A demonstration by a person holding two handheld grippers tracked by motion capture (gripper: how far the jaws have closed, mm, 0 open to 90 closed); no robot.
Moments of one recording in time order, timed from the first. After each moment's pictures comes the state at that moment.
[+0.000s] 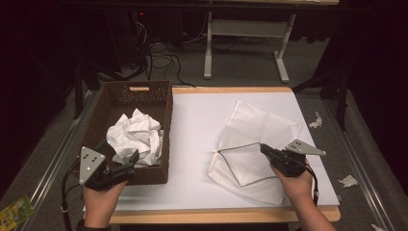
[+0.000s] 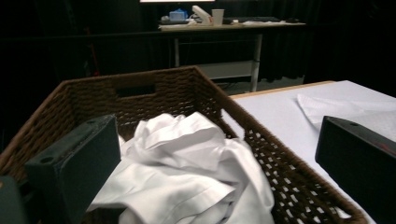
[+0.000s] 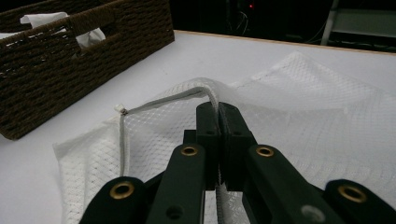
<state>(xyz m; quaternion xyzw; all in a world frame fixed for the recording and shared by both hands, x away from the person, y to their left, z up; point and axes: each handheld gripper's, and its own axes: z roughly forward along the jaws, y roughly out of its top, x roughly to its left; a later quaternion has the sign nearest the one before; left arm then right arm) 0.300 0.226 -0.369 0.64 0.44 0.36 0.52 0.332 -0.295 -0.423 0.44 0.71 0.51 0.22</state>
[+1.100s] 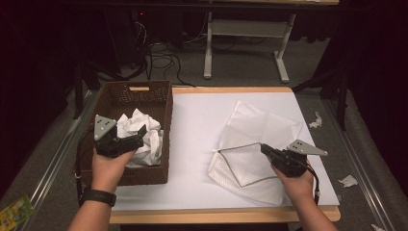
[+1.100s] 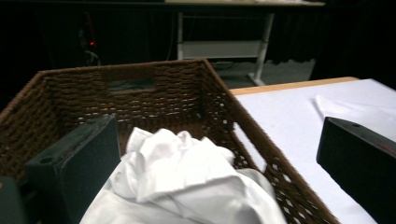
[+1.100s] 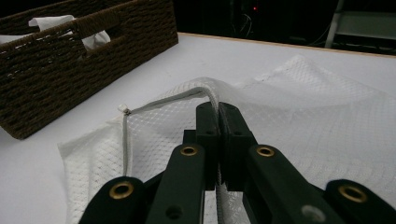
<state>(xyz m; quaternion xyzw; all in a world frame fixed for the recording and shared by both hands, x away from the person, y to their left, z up) 0.378 0.205 -0.349 0.66 0.48 0.32 0.49 0.330 -0.298 -0.422 0.44 0.71 0.51 0.22</state>
